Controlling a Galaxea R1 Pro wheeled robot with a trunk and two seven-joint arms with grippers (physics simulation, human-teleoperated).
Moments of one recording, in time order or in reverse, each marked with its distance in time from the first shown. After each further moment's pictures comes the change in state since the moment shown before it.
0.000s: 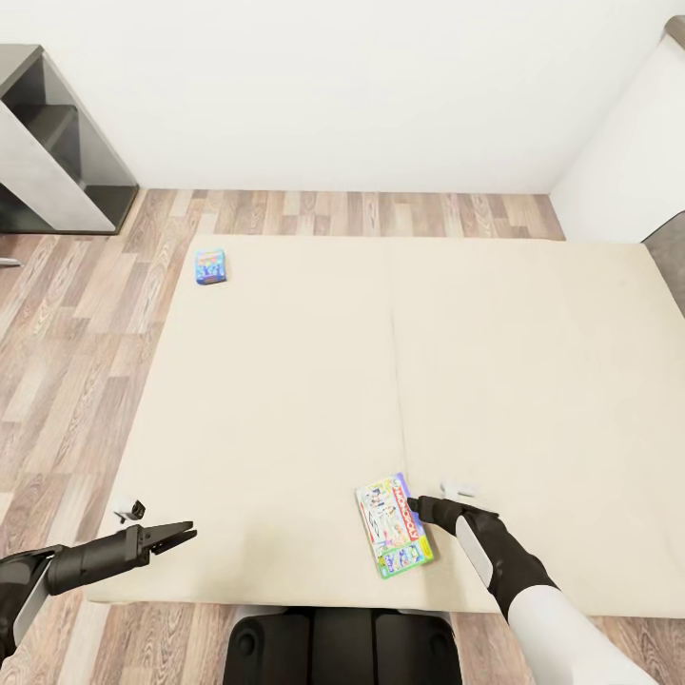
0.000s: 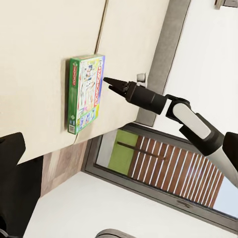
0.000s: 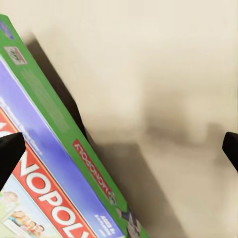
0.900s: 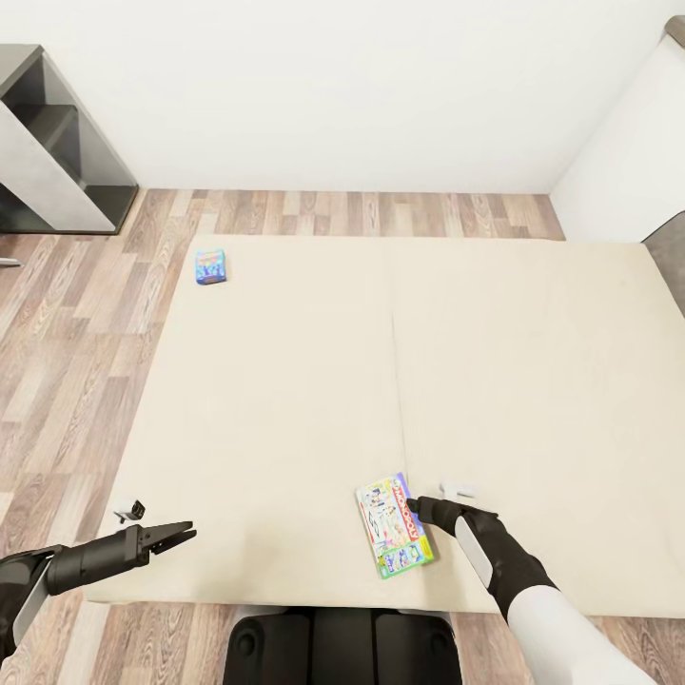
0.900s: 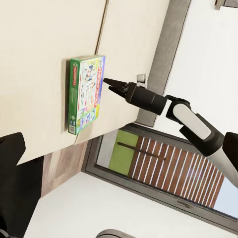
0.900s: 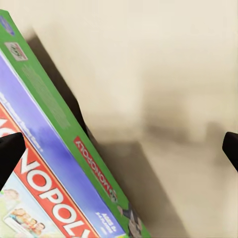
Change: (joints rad) left arm 0.000 0.000 0.003 0.000 -0.002 -0.001 0.000; right arm 0.001 0.001 0.001 0.001 0.000 0.002 0.000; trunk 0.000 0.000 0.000
